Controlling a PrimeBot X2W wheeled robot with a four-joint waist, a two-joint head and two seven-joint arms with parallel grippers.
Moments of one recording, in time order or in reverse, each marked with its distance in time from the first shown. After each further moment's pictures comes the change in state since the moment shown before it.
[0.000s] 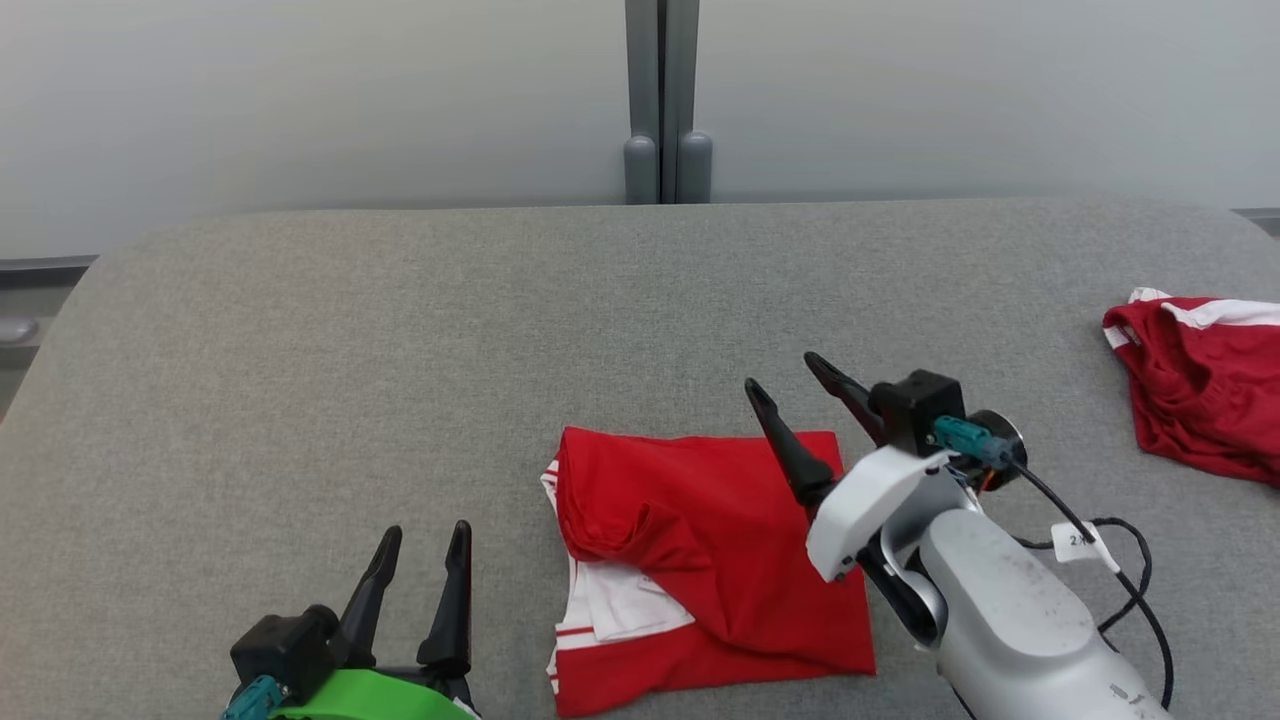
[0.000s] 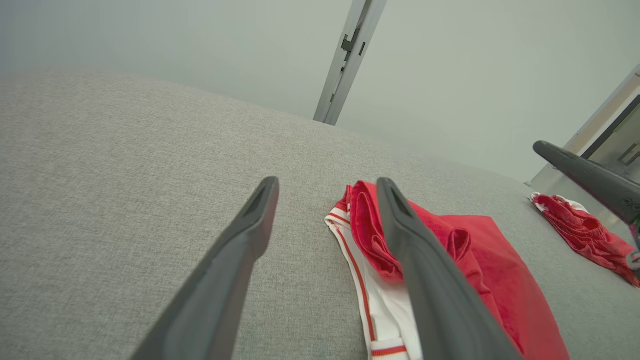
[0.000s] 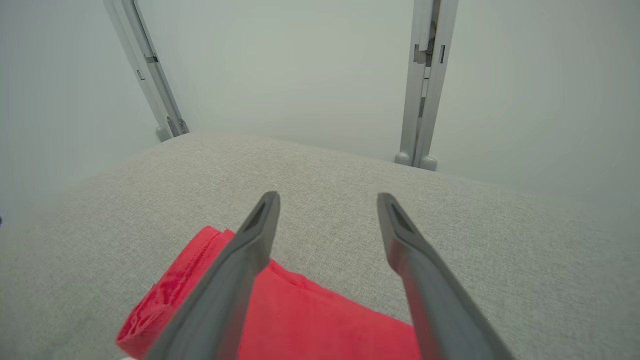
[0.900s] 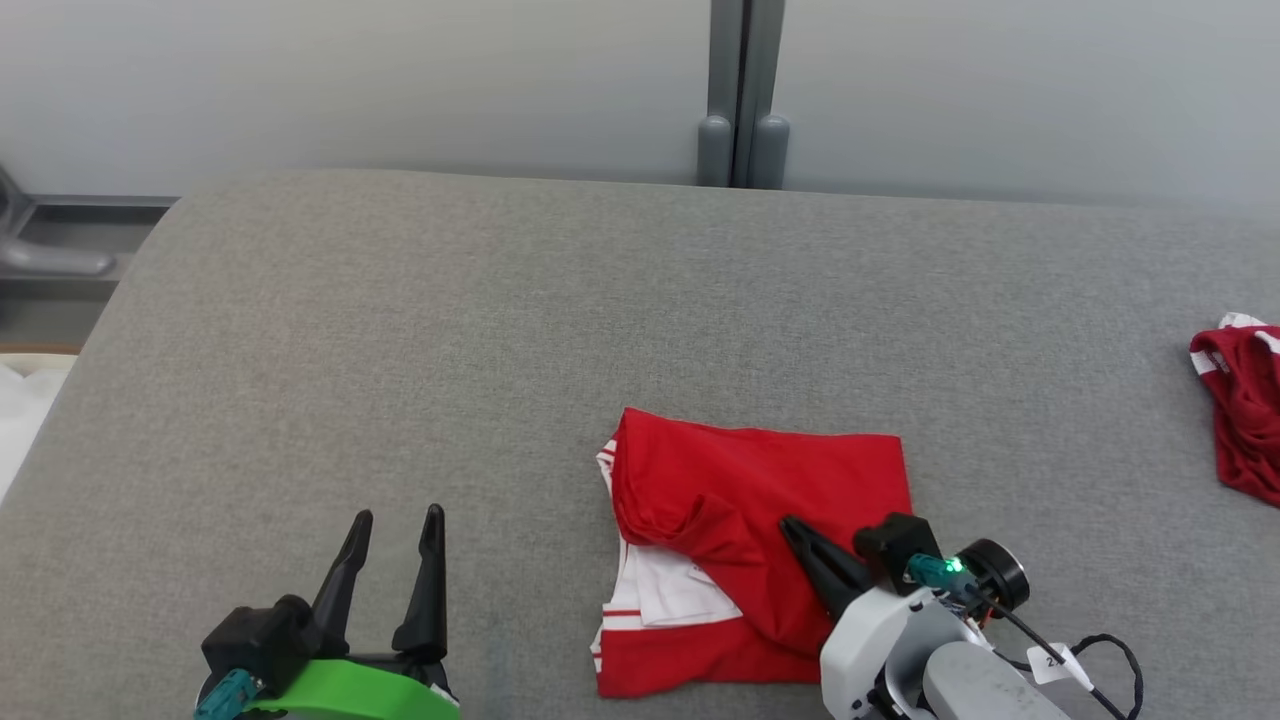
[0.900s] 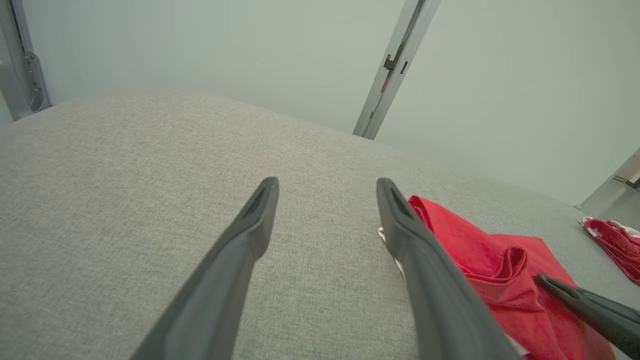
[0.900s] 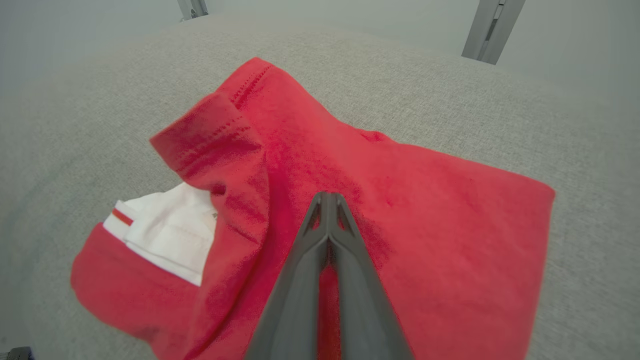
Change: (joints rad) left arm -0.003 0.004 0.045 -0.024 0.034 -0.001 0.000; right arm 0.205 0.000 -0.018 0.012 -0.181 0.000 0.000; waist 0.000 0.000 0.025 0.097
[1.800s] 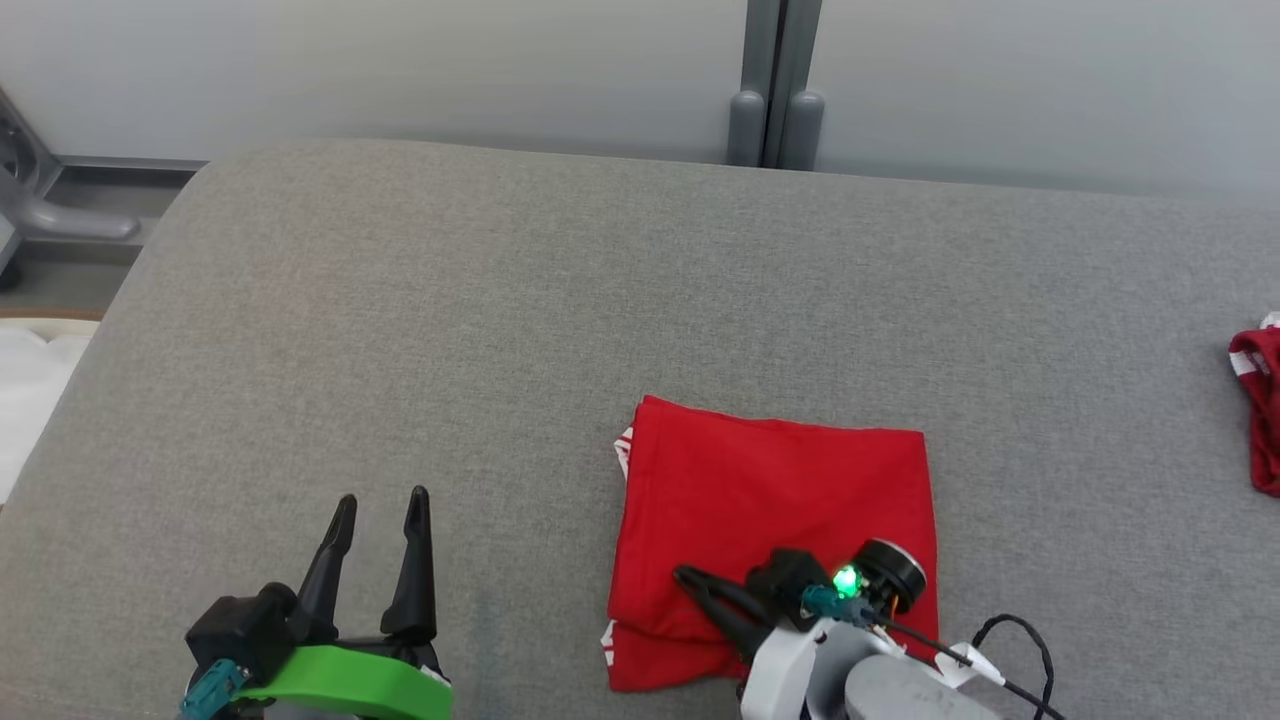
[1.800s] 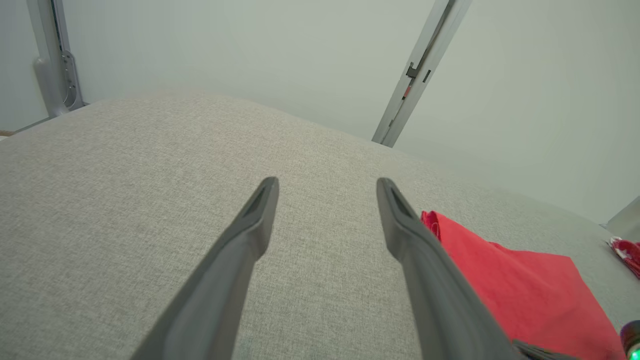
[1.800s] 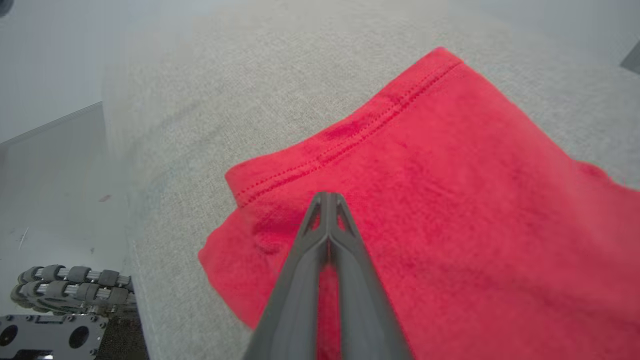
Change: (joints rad) left arm -0.014 -0.023 0.042 -0.004 0.009 0.000 0.000; right arm -0.084 0.000 0.365 0.038 0.110 0.000 0.001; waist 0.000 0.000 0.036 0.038
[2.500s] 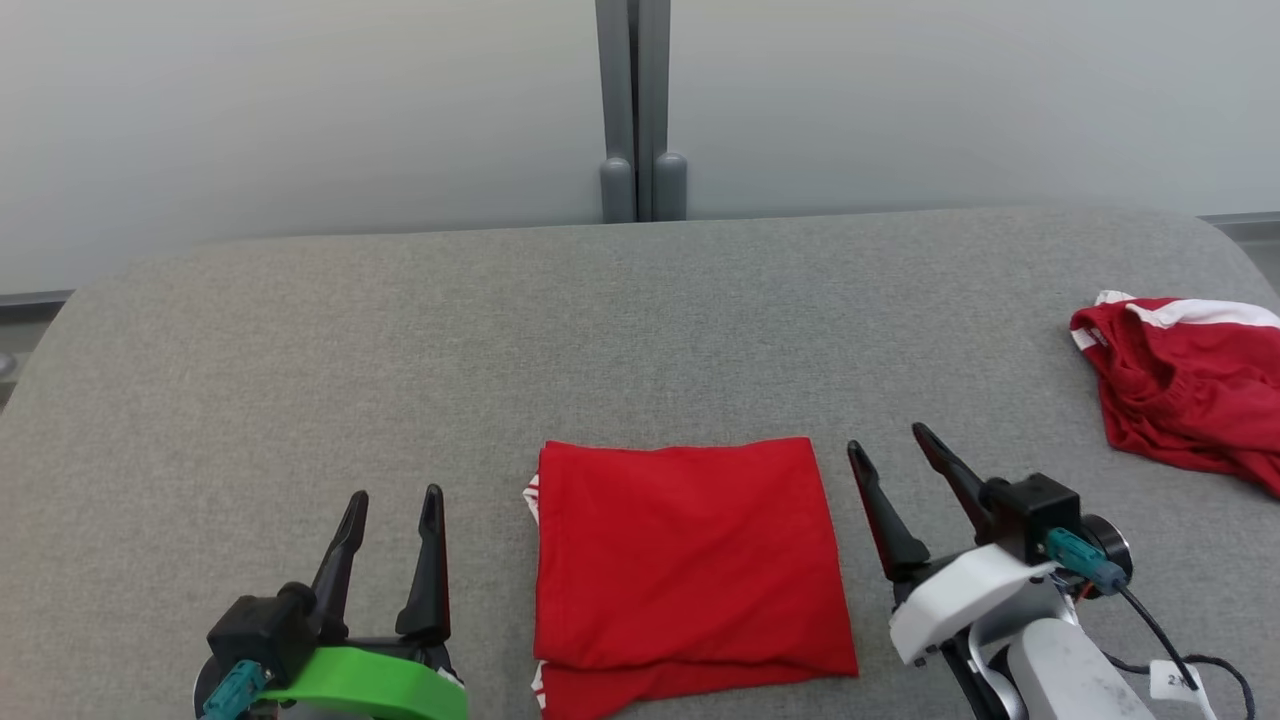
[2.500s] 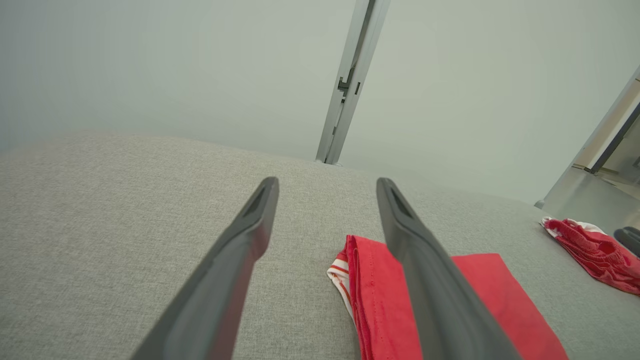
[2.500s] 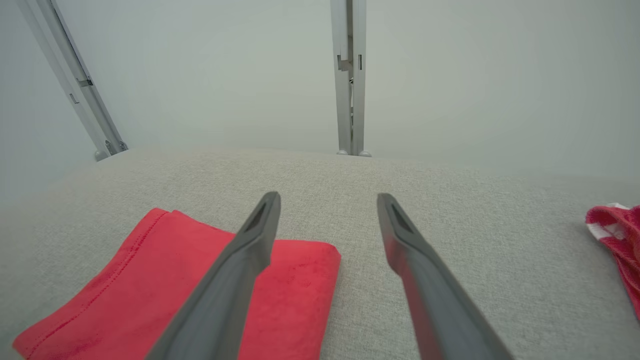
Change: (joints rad) left arm 0.002 -0.034 0.011 -0.015 0.088 0.000 0.000; right arm 0.201 0.000 -0.618 -0.336 -0.103 0.000 -0.001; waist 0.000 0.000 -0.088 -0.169
